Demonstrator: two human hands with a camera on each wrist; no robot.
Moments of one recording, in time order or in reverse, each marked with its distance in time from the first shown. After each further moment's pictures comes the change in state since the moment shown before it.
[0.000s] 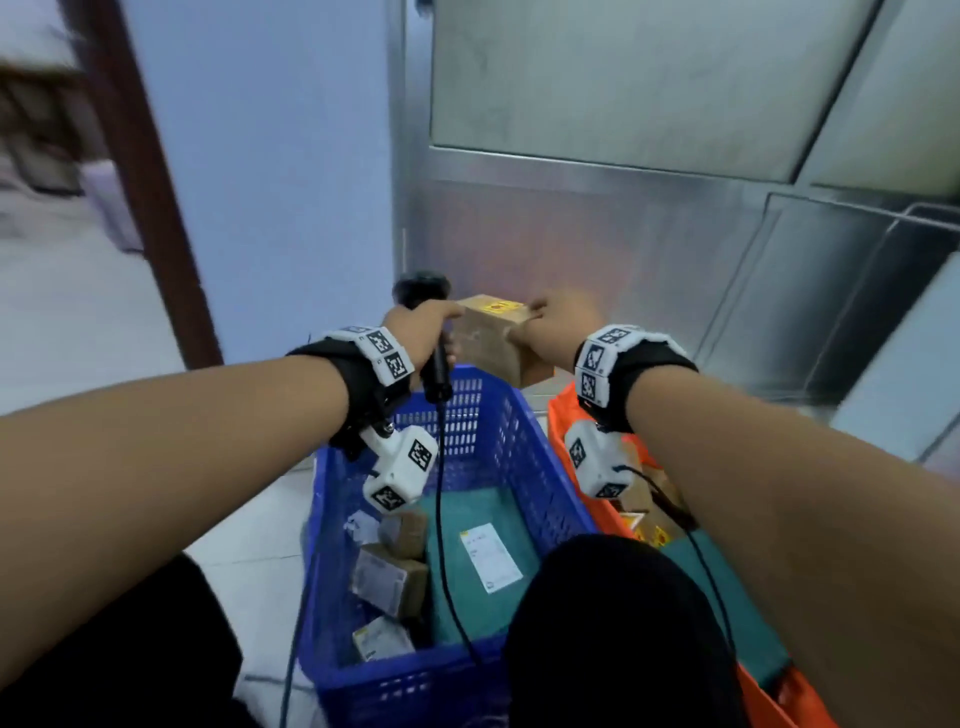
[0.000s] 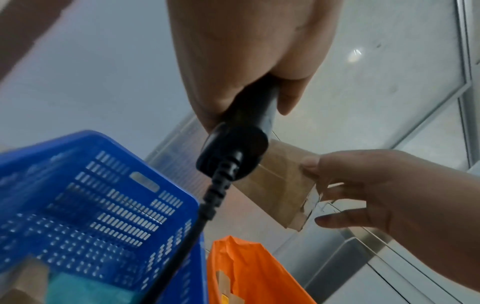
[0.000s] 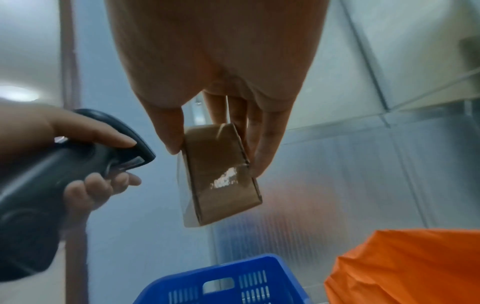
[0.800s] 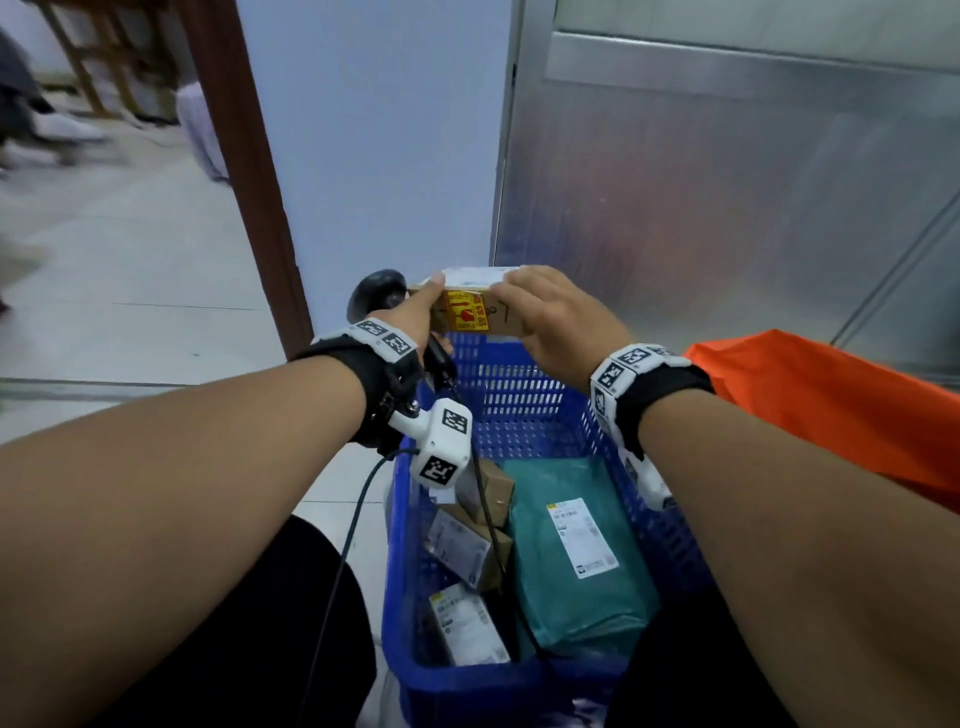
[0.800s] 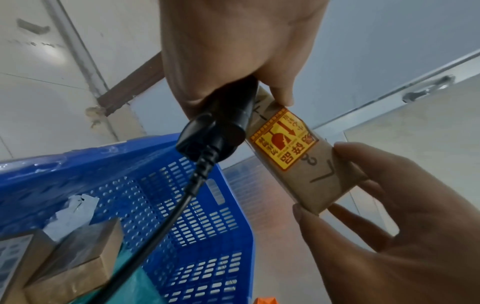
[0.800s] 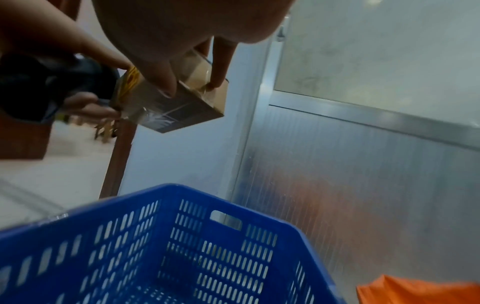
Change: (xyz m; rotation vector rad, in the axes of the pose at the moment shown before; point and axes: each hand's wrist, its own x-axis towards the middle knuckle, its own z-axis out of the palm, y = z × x) left_hand 0.079 -0.069 -0.130 -0.106 0.388 -0.176; right_hand 0.048 -0.038 0.170 -0.141 0.141 -0.903
